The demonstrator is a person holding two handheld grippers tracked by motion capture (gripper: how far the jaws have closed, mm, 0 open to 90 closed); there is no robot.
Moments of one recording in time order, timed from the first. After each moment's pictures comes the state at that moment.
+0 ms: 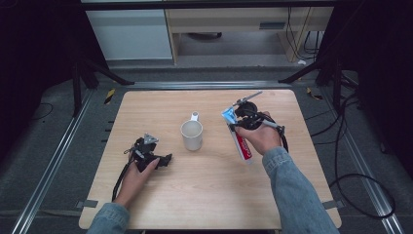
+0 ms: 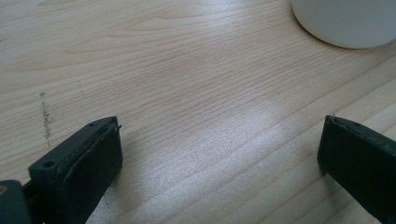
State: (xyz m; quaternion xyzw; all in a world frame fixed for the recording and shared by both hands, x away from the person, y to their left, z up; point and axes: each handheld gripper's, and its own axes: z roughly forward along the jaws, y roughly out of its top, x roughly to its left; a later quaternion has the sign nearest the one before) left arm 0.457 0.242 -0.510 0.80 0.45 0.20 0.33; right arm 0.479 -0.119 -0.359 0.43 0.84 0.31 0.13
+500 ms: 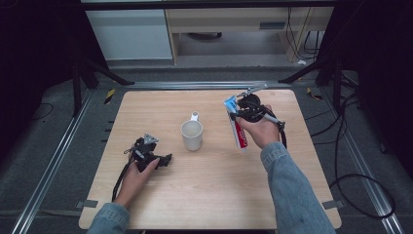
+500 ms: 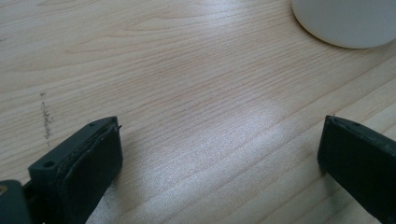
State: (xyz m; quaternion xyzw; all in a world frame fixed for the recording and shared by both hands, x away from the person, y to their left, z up) left arm 0.457 0.242 -0.510 0.80 0.45 0.20 0.33; right arm 0.499 -0.126 -0.356 0.44 0.81 0.36 0.17
